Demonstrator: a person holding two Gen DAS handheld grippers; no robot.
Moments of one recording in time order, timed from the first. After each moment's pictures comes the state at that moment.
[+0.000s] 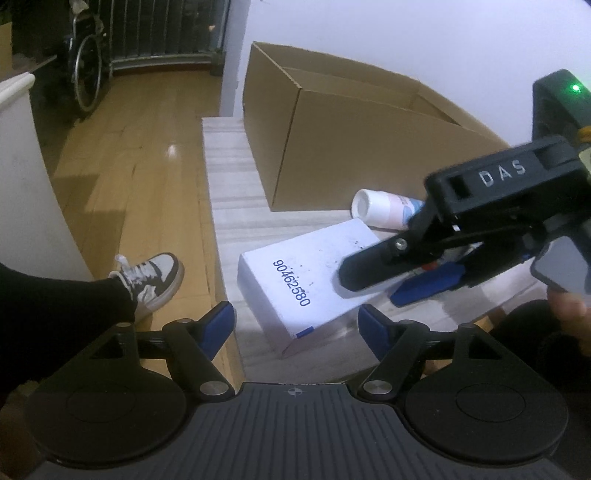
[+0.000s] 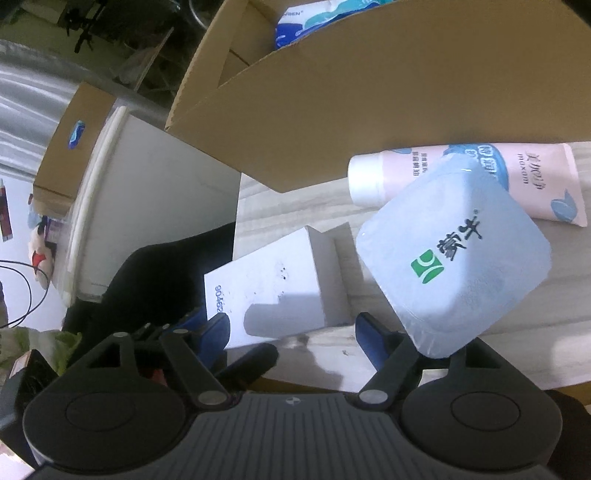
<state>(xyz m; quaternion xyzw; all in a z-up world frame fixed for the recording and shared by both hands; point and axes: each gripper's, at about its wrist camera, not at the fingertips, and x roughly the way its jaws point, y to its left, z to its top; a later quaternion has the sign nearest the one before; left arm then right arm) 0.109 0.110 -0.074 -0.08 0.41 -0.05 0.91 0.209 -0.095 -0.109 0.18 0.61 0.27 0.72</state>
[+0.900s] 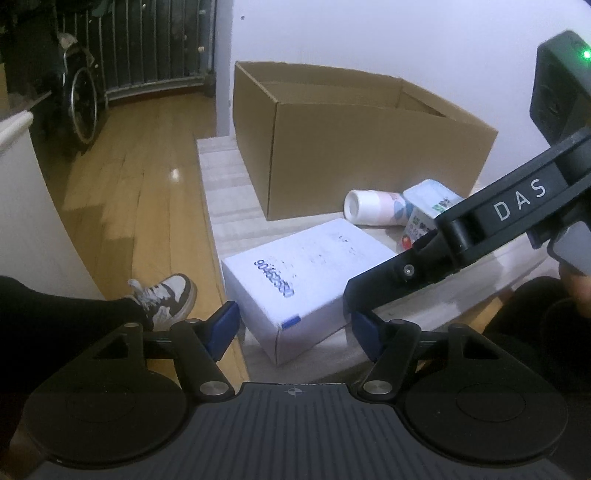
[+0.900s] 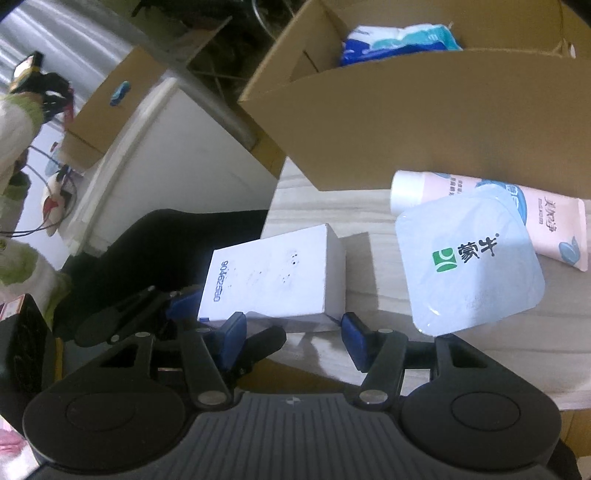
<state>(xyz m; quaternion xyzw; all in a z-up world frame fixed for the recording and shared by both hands) 0.095 0.096 -0.066 -0.03 0.39 -0.04 0.92 0.183 -0.089 -0.088 0.09 0.56 0.34 0.75</state>
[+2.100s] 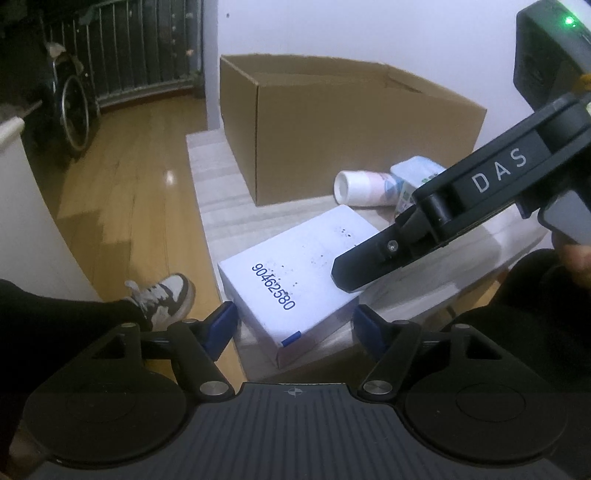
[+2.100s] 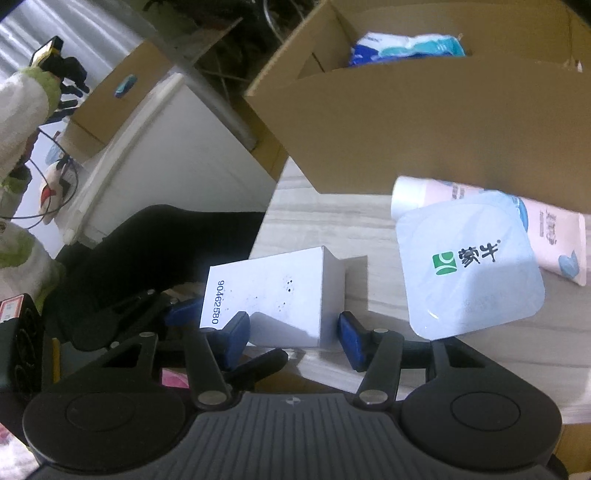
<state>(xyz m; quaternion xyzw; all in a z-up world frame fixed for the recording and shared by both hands) 0.087 0.088 -0.075 -0.01 0.38 -0.05 0.92 0.176 -0.086 -0.090 0.07 0.54 0.35 0.76</state>
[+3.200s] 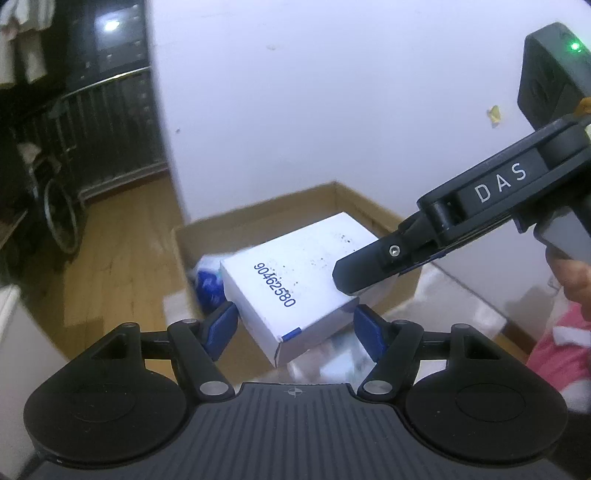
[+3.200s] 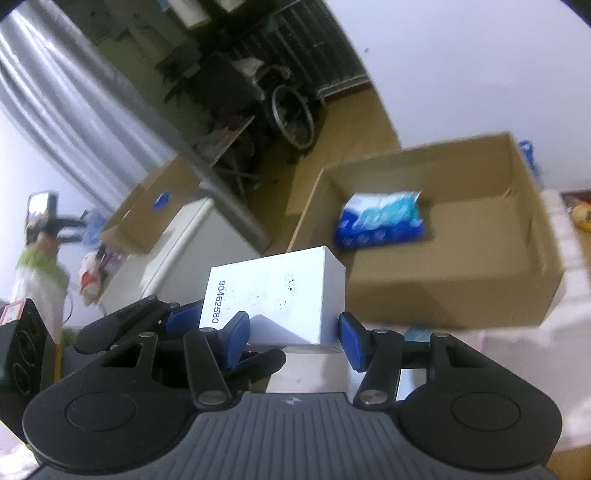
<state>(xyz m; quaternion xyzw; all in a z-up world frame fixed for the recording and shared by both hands) 0.159 0.036 0.052 0.06 0.30 -0.08 0.95 0.206 -0.176 0.050 0.14 0.43 0.34 0.82</state>
